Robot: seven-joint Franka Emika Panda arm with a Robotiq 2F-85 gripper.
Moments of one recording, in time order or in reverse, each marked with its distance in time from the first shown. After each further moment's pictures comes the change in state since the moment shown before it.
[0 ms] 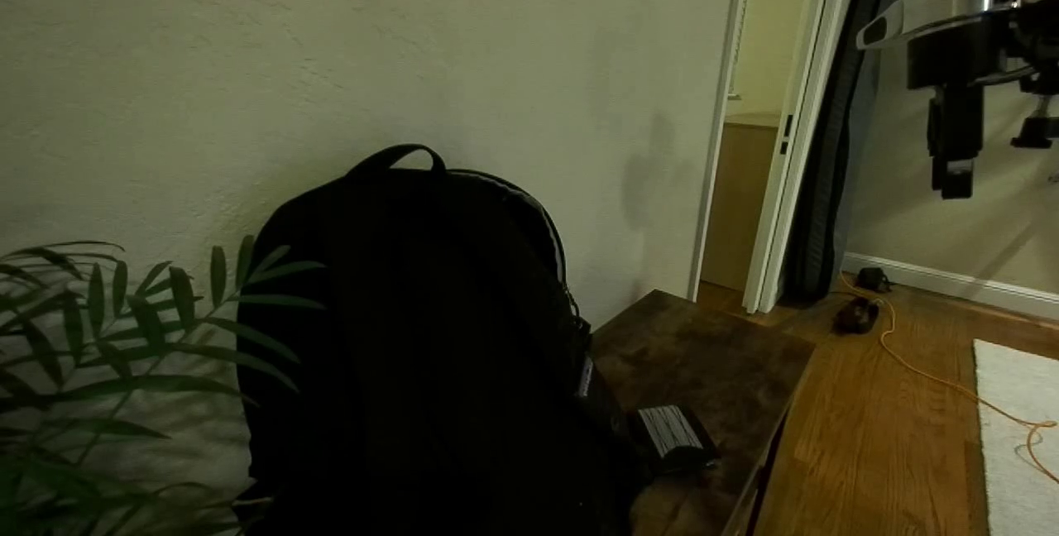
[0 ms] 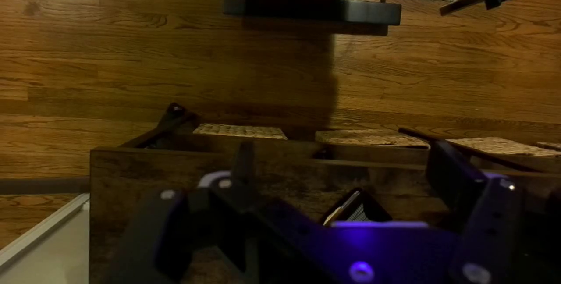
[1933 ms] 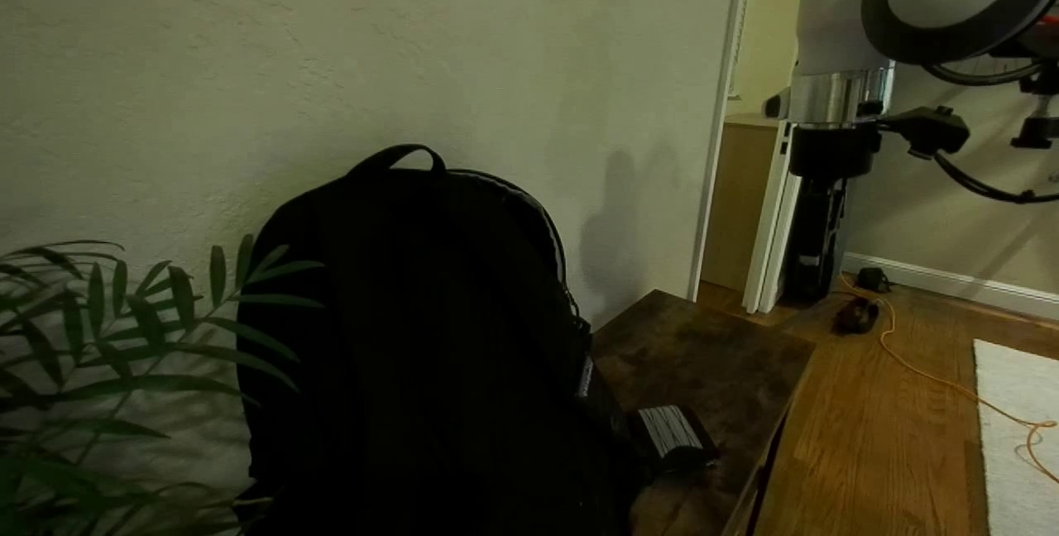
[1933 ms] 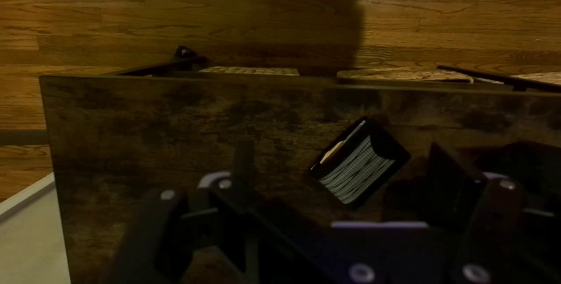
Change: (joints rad) arm 0.021 0.259 0.200 -0.022 0.047 0.423 0.254
